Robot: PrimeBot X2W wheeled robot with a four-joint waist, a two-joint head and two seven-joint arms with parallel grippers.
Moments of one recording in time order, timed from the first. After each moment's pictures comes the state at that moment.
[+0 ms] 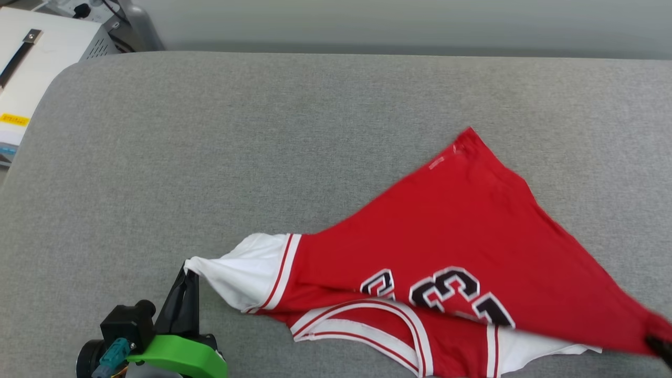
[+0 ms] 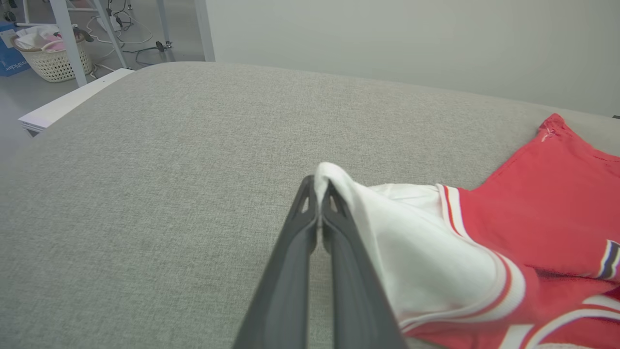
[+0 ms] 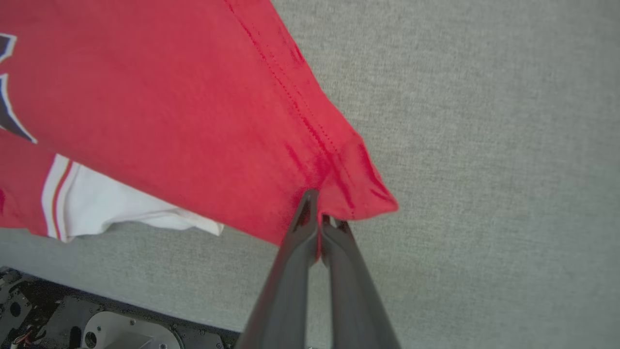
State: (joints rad) left arm 0.06 0.21 -0.12 0.07 -0.34 -0.01 -0.23; right arm 0.21 -0.65 -0.04 -0.07 0.71 0.13 0.56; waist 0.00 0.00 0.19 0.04
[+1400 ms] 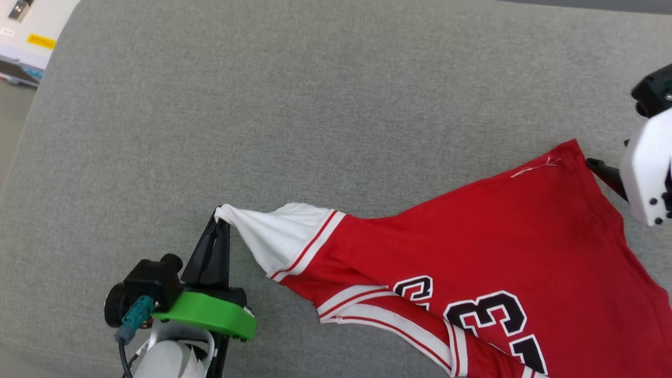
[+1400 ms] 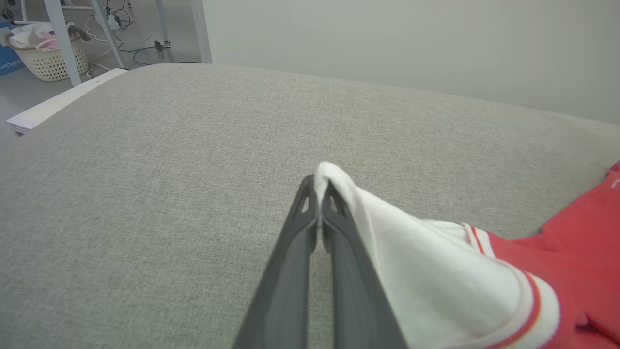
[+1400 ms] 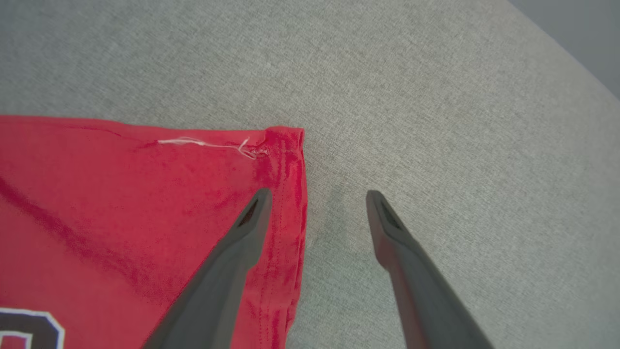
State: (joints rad) left arm -0.09 0.18 -0.20 0.05 -0.34 -0.02 -0.25; right arm -0.63 -0.74 0.43 0.09 0.66 0.13 0.85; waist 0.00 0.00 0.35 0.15
